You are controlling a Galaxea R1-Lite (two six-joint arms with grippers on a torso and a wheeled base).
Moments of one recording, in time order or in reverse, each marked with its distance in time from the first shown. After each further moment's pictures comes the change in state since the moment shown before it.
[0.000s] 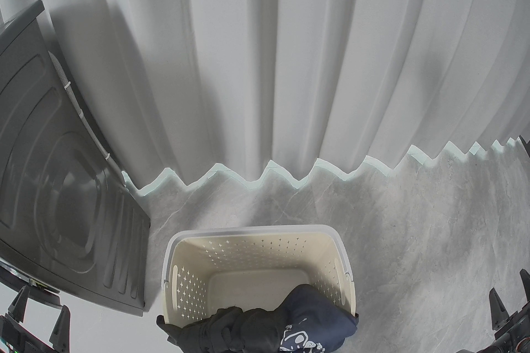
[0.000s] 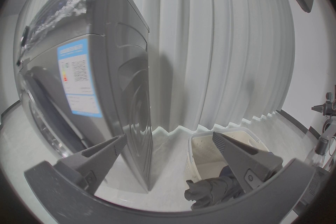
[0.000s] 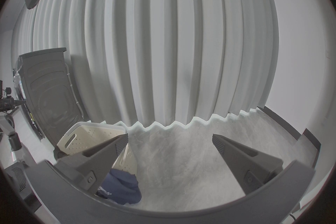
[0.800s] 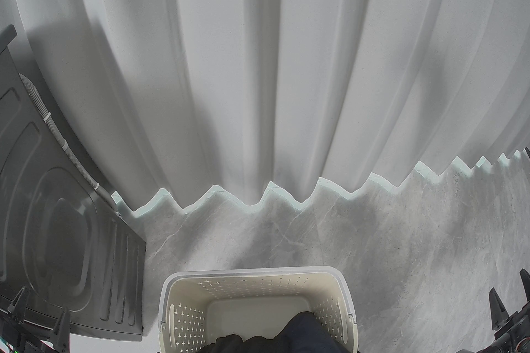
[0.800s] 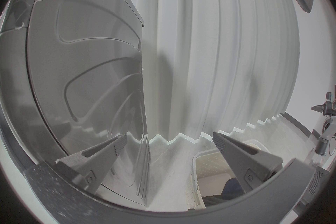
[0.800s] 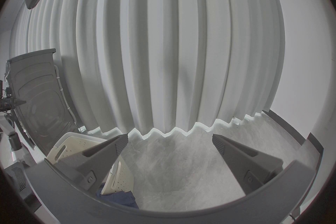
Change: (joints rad) left arm 0.000 0.000 0.000 -0.001 0.000 0.001; right arm 0.000 0.000 0.000 0.000 0.000 0.000
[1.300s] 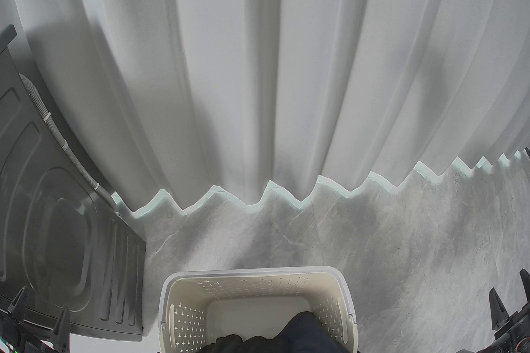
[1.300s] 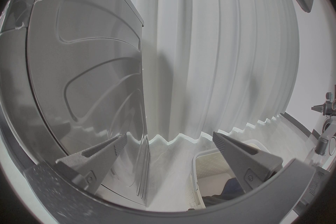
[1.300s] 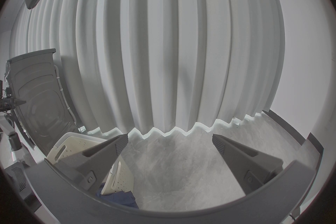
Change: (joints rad) left arm 0.000 0.000 0.000 0.000 0.000 0.000; right arm 0.000 0.000 0.000 0.000 0.000 0.000
